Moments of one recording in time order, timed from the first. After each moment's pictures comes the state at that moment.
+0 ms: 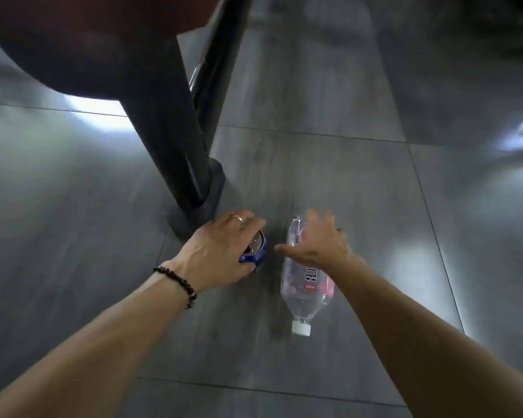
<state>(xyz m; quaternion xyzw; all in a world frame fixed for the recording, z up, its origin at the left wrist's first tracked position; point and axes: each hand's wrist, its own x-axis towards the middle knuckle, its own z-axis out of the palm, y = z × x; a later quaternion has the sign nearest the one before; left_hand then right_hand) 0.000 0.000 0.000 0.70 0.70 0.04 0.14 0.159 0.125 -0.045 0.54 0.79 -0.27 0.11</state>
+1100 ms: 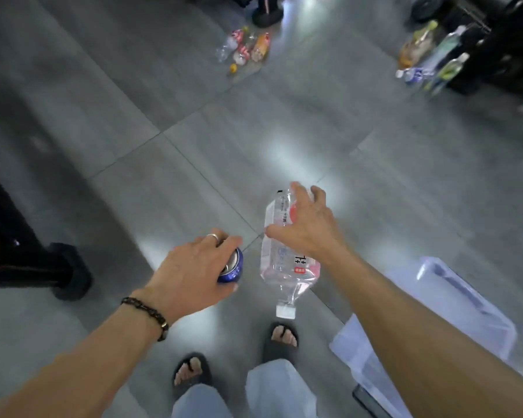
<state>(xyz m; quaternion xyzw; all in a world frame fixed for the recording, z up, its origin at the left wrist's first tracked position) 0.281 -0.053 0.370 0.88 0.40 -0.08 0.22 0.494 -0.063 0.369 0.81 0.48 -0.33 -0.09</state>
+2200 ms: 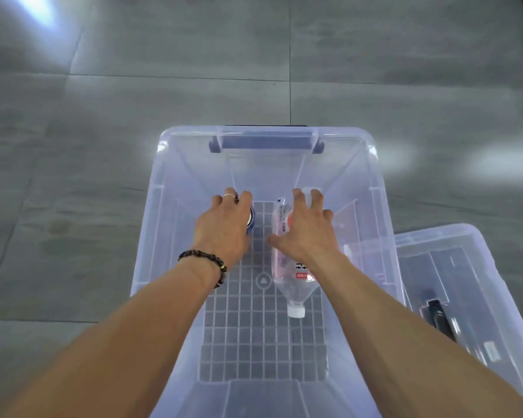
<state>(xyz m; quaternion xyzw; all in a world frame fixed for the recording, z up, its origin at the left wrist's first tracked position) 0.795 -0.291 -0.001 0.97 0.17 -0.14 0.09 0.864 -0.423 -0.013 0.94 0.15 -0.26 -0.14</state>
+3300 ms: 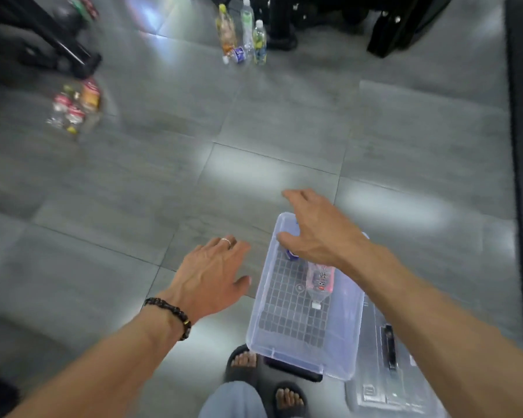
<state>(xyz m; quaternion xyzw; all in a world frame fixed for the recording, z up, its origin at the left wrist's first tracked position) 0.626 -0.215 0.437 0.96 0.19 -0.13 0.15 0.801 -0.321 0.470 0.84 0.46 -0.27 -0.10</state>
